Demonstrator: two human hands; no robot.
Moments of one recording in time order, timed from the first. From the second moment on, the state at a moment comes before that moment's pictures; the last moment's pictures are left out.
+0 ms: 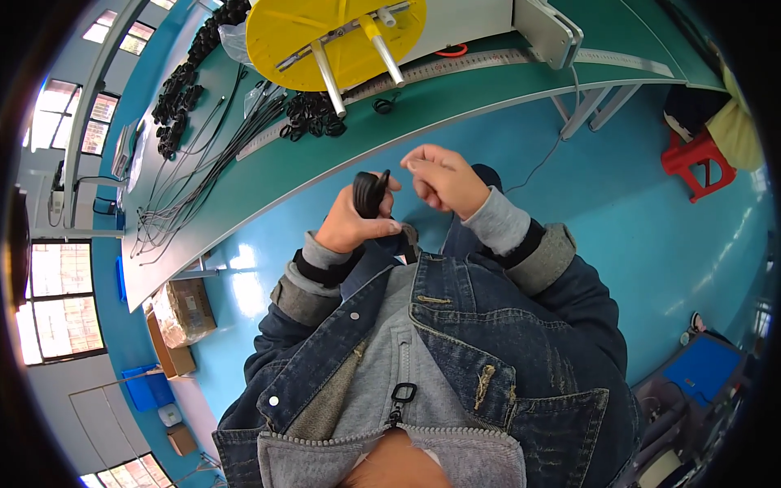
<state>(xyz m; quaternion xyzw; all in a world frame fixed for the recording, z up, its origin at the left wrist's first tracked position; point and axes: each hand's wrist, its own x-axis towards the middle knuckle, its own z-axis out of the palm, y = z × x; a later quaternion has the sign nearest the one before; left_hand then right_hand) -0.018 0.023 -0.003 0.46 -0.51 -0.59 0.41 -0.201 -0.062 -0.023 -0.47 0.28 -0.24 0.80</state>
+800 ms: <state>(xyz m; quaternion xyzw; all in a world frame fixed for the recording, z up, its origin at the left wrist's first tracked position) -0.010 0.015 -0.024 0.30 -0.31 -0.83 0.36 -0.166 -0.093 0.007 -0.80 0.24 -0.15 0.53</state>
